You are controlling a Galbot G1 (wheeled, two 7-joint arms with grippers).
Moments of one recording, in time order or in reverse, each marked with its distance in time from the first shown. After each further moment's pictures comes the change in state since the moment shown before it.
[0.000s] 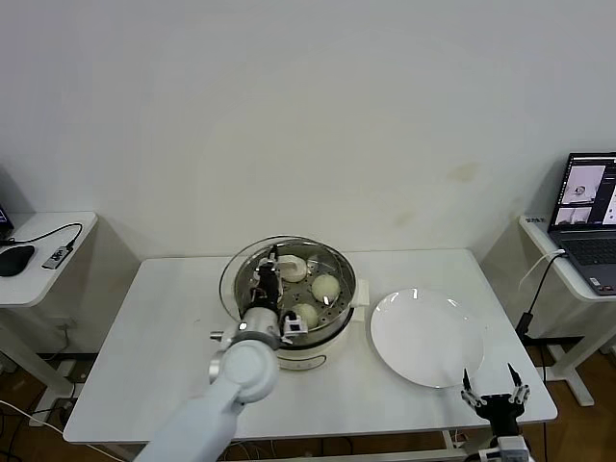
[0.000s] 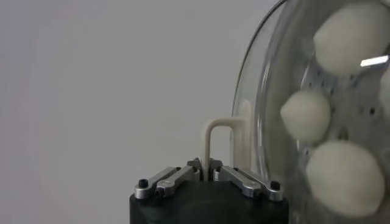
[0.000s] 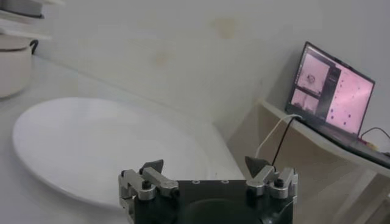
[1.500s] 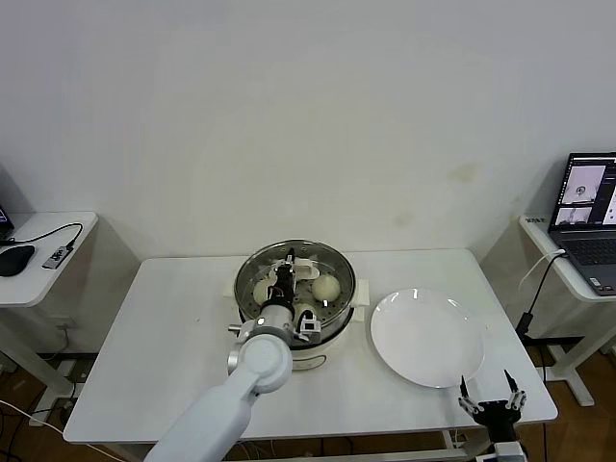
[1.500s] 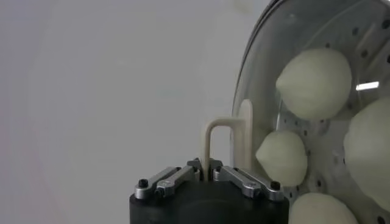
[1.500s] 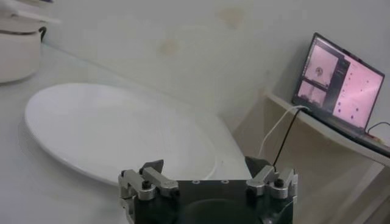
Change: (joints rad) left arm -0.052 -0.046 0.034 0.129 0.011 -0.060 -0.027; right arm -0.011 0.001 -0.004 -0.025 -0.013 0.016 -0.001
